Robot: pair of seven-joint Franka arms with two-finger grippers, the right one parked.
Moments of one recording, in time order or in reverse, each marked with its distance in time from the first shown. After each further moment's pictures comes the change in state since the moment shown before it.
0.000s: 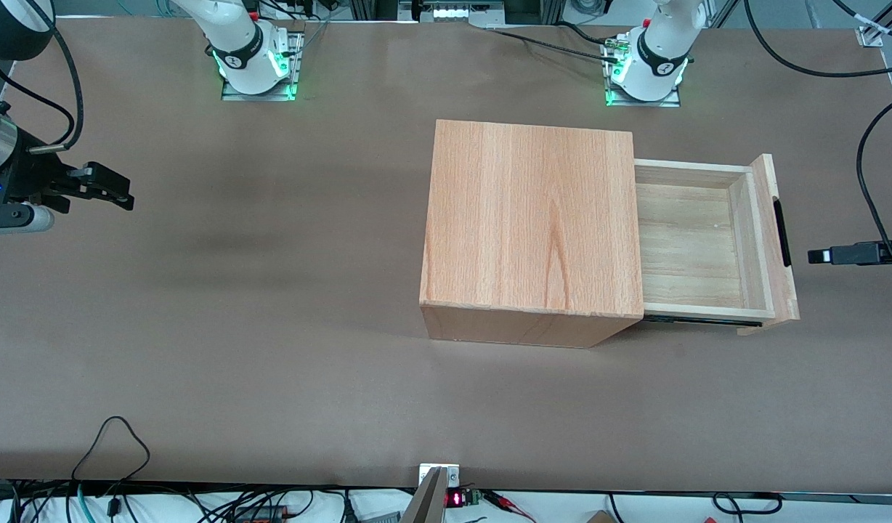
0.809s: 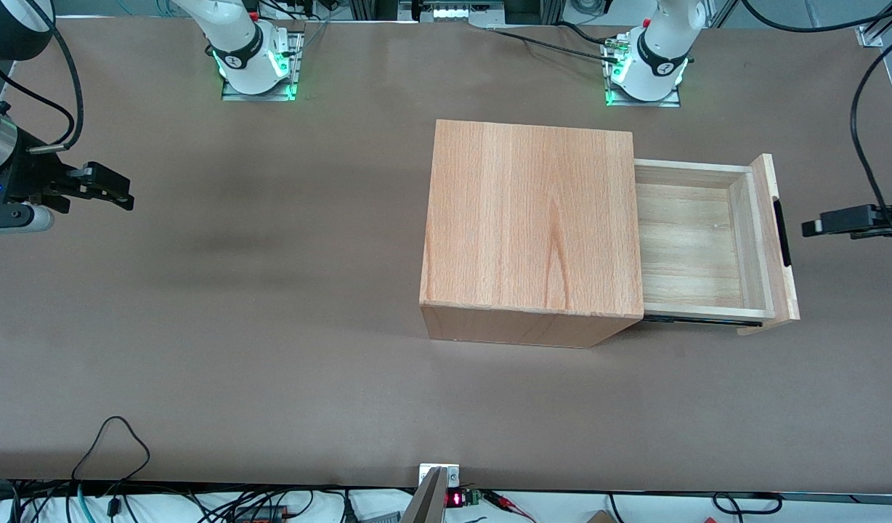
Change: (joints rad) arm -0.126 -0.127 -0.011 0.002 0.076 -0.044 -0.071
